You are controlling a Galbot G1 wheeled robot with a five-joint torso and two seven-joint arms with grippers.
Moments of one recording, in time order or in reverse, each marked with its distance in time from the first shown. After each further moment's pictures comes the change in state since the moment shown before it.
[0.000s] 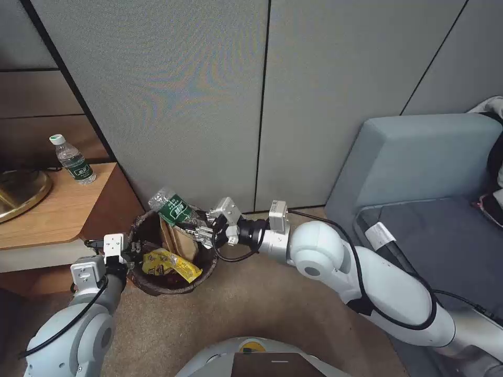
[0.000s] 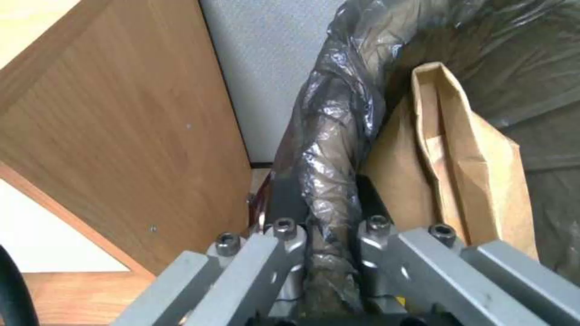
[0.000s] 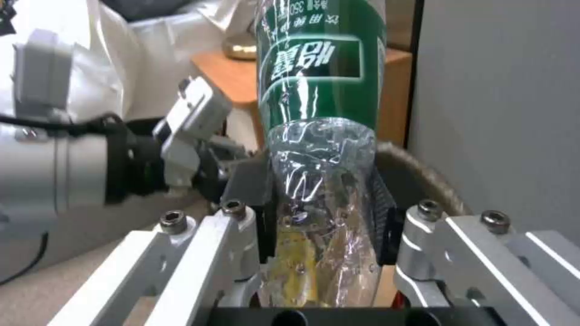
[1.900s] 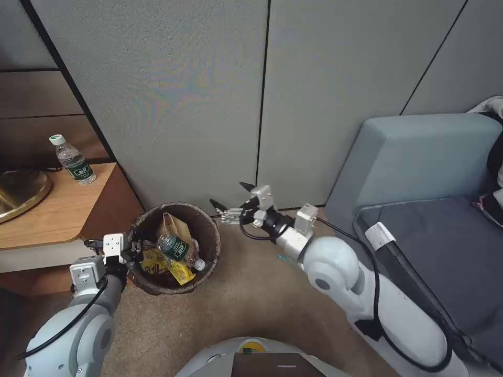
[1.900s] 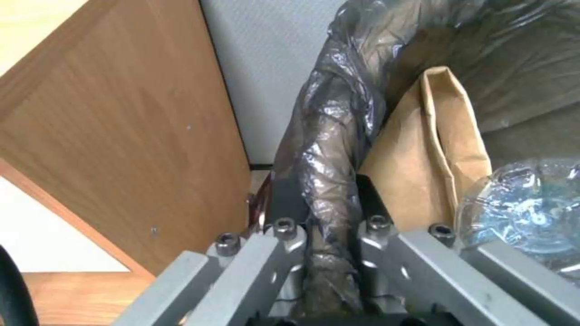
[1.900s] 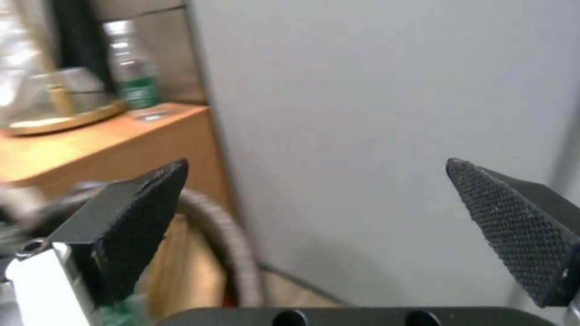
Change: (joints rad) left arm 0.005 -0.005 -0.005 -0.005 -0.006 -0.006 0.001; right arm -0.384 0.066 0.334 0.051 -0.243 0.124 0.216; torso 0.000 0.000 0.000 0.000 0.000
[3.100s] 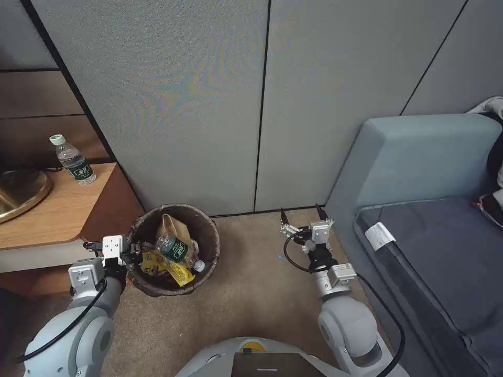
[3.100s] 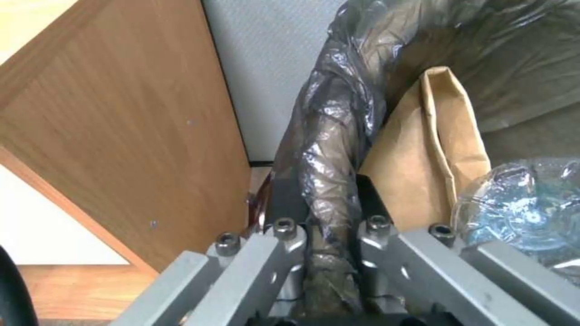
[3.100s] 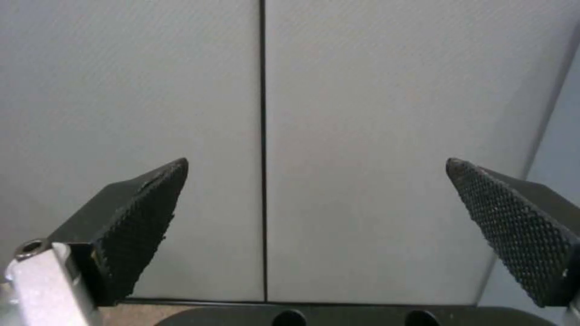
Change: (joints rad) left arm 0.013 -0.013 -0.003 -0.002 0.006 -0.006 0.009; right arm -0.559 0.356 0.339 -0.043 -0.602 0.307 0.014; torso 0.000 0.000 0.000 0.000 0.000
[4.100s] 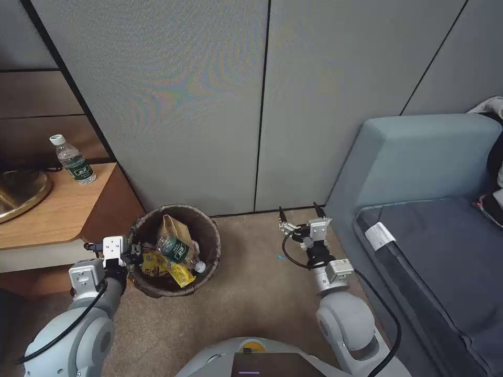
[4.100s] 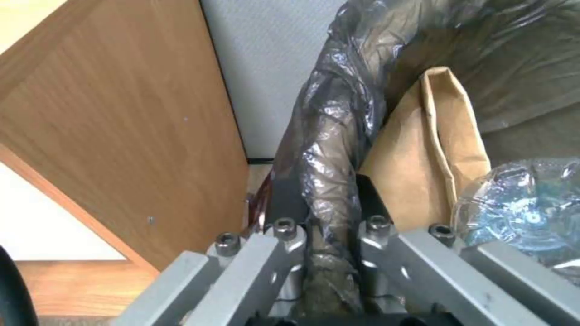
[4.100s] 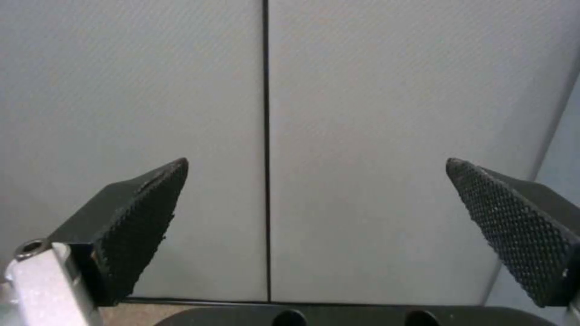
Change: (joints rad) left arm 0.006 -0.004 0.003 -0.005 0.001 0.004 0.002; right arm 0.031 -0.014 -0.011 -0.011 0.021 -0.022 0.007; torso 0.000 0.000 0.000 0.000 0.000
